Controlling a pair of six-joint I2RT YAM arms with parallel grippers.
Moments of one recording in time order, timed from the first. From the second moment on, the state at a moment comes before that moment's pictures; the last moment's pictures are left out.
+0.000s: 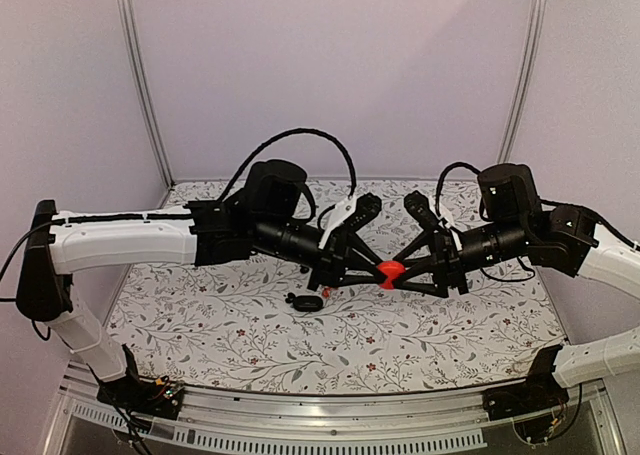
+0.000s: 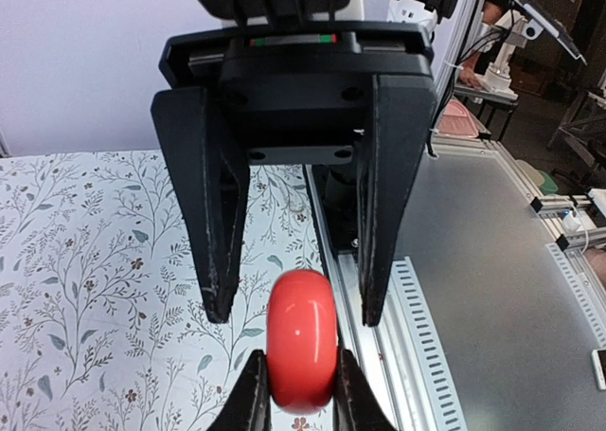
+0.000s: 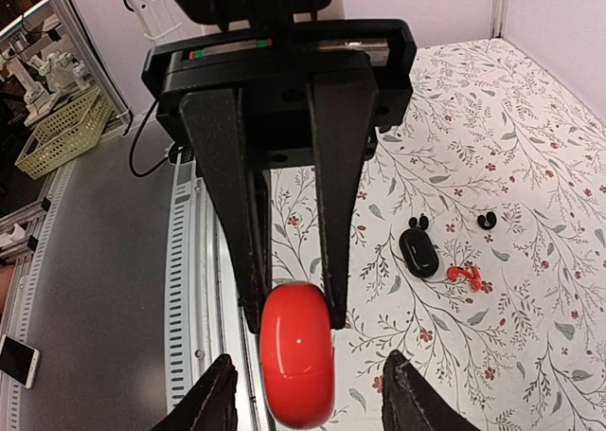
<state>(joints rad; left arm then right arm) -1.06 1.61 1.26 -0.03 0.65 0.10 0.87 1.06 0.99 -0.48 -0.56 -0.11</state>
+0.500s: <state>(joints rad) -1.05 1.61 1.26 -0.05 0.65 0.11 0.87 1.06 0.99 -0.50 -0.56 -0.11</state>
